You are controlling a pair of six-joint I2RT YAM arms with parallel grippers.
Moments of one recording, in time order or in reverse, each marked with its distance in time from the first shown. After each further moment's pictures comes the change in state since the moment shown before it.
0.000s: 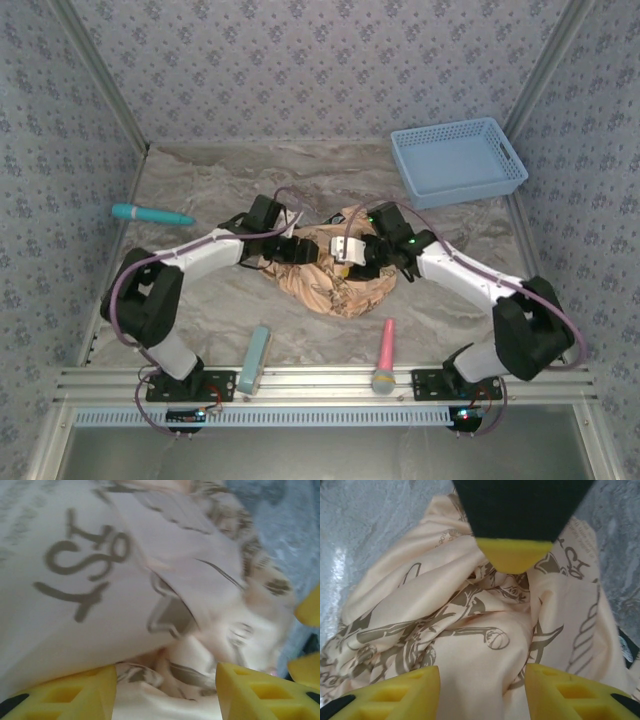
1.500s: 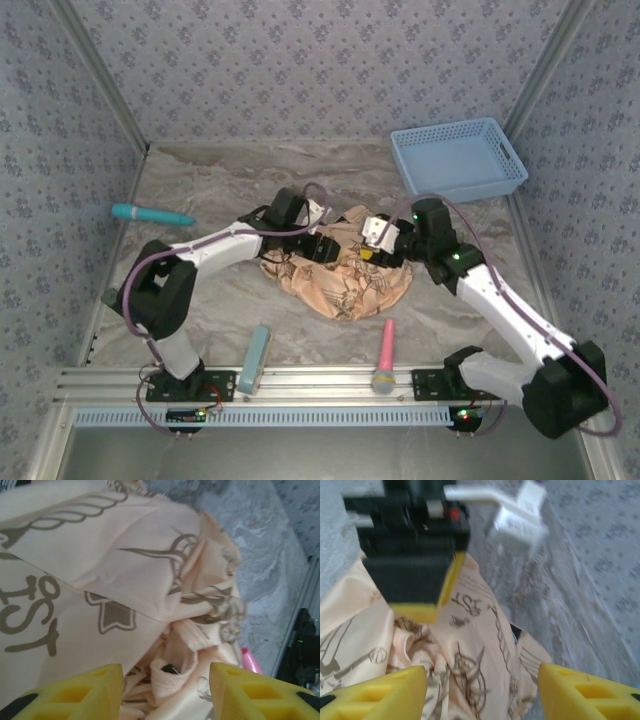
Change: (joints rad) left arm -0.108 0.092 0.160 -0.003 0.042 0.161; right arm -0.134 -0.298 -0.061 0.055 -0.017 0.075
